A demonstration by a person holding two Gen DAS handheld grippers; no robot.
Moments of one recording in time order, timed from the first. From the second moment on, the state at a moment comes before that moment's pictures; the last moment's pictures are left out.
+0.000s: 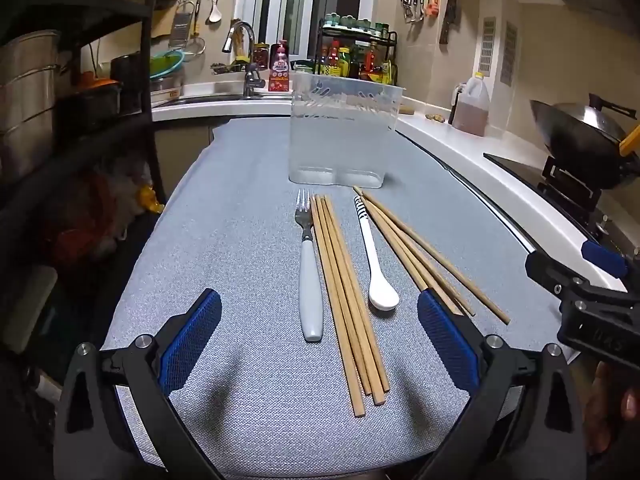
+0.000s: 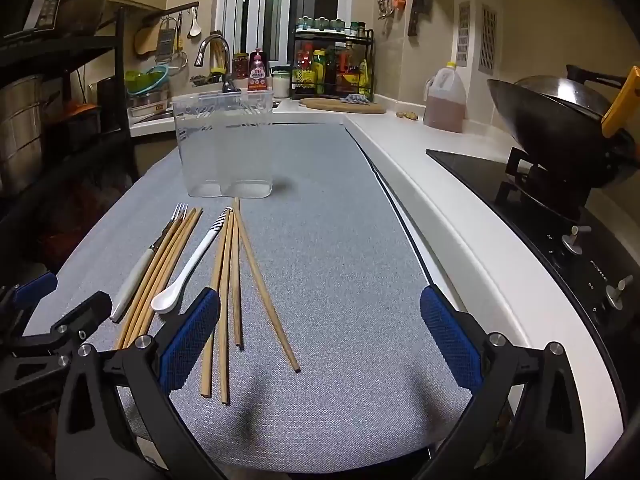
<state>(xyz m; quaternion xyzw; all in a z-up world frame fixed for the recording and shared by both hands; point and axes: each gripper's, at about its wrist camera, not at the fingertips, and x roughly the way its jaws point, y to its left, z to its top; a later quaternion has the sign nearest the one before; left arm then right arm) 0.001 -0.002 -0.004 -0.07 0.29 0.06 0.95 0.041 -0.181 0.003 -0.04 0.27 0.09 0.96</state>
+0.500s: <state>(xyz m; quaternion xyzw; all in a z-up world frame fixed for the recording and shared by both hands) 0.003 0.001 -0.008 -0.07 0.29 0.07 0.95 0.042 -0.182 -0.002 -0.05 0.27 0.09 0.96</state>
